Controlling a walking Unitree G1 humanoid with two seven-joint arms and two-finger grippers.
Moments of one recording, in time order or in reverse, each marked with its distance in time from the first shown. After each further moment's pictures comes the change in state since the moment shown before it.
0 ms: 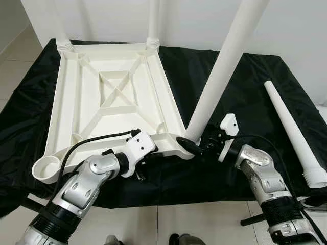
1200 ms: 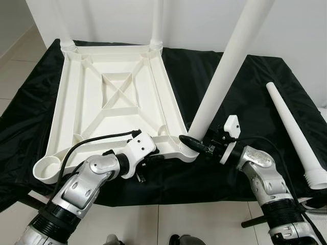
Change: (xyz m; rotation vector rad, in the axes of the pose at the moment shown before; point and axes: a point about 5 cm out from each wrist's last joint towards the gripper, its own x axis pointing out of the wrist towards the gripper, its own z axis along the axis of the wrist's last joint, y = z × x) left arm 0.001 -0.001 0.001 -0.040 0.005 -0.017; right arm -0.009 0.006 0.001 0.026 -0.033 -0.001
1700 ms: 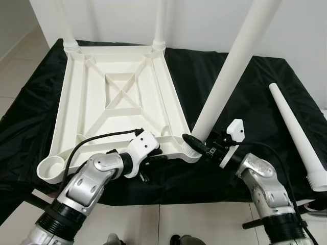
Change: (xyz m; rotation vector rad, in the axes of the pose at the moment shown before) left arm 0.009 -0.003 0.007 -0.066 -0.004 -0.013; right arm -0.007 0.012 0.002 0.042 -0.029 -0.193
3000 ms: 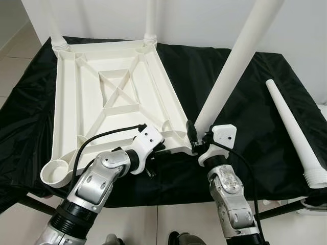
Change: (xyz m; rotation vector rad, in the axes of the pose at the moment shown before) left arm 0.006 0.001 0.008 -0.049 -0.004 0.047; right arm 0.024 0.040 -0.003 -0.010 -0.055 -0.601
